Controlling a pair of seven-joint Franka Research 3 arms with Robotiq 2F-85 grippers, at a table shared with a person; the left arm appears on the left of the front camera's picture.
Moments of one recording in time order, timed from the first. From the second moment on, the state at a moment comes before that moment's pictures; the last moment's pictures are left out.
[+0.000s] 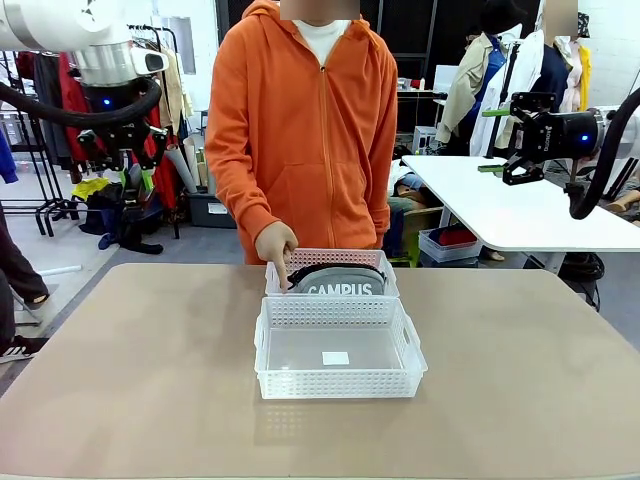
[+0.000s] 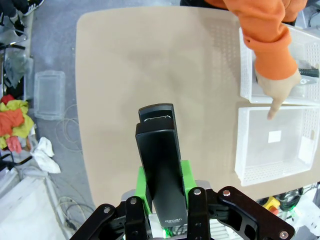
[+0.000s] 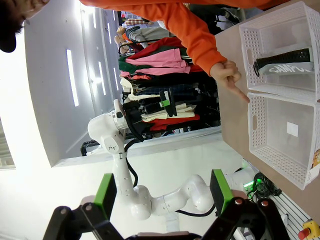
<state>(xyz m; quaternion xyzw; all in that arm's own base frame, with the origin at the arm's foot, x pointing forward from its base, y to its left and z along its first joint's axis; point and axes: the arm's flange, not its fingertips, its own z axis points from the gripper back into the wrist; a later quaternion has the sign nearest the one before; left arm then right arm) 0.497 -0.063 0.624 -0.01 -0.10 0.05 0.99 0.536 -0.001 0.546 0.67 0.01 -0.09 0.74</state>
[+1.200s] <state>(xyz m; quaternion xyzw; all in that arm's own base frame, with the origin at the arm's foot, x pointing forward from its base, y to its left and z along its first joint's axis) 0.443 -0.172 0.645 -0.05 -0.10 -0.48 0.87 0.536 -0.001 0.545 0.67 0.01 -0.09 0.74</state>
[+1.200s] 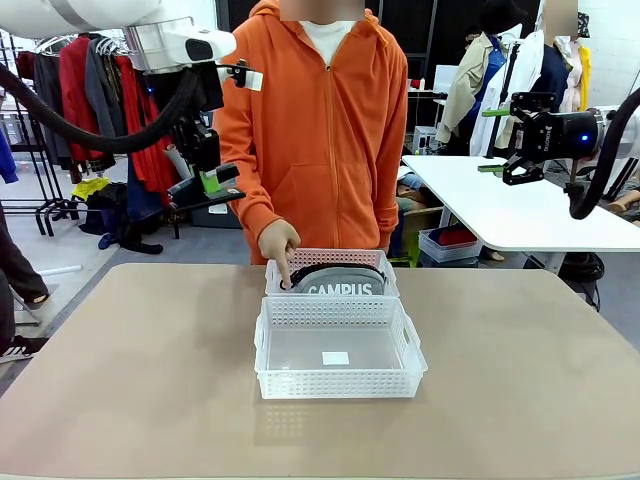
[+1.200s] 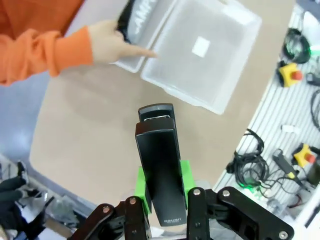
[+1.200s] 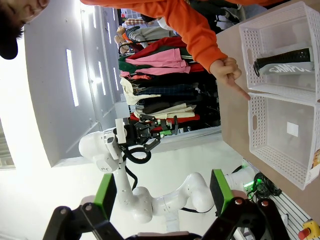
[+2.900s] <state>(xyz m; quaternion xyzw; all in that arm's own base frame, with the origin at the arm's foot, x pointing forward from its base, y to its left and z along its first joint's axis) 0.409 -0.414 0.483 0.03 -0.08 -0.72 0.68 0.536 -0.001 0.546 0.67 0.01 -0.09 0.74</state>
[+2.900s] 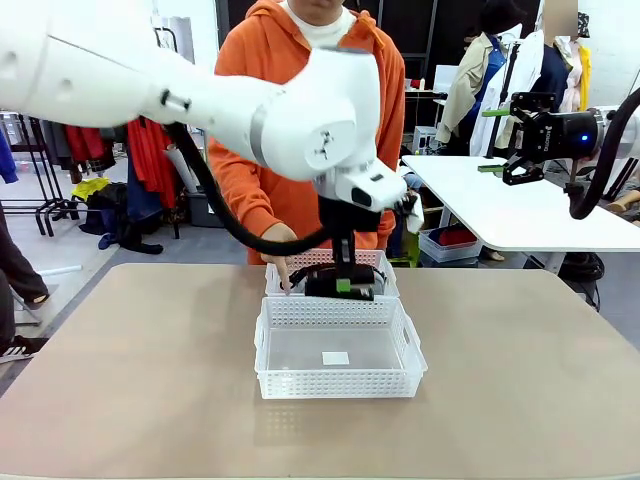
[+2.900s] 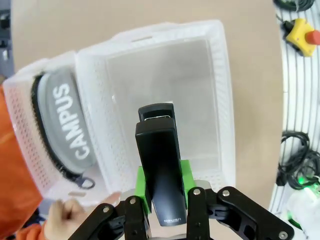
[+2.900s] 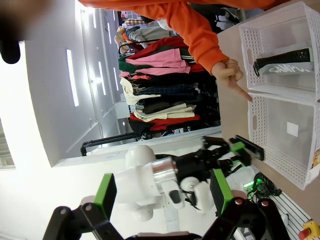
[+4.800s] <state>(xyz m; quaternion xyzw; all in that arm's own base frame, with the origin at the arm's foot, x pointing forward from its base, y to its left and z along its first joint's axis) 0.470 -0.426 0.347 -0.04 -0.04 -0.71 0.71 0.536 -0.001 0.545 0.67 0.01 -0.09 0.74</state>
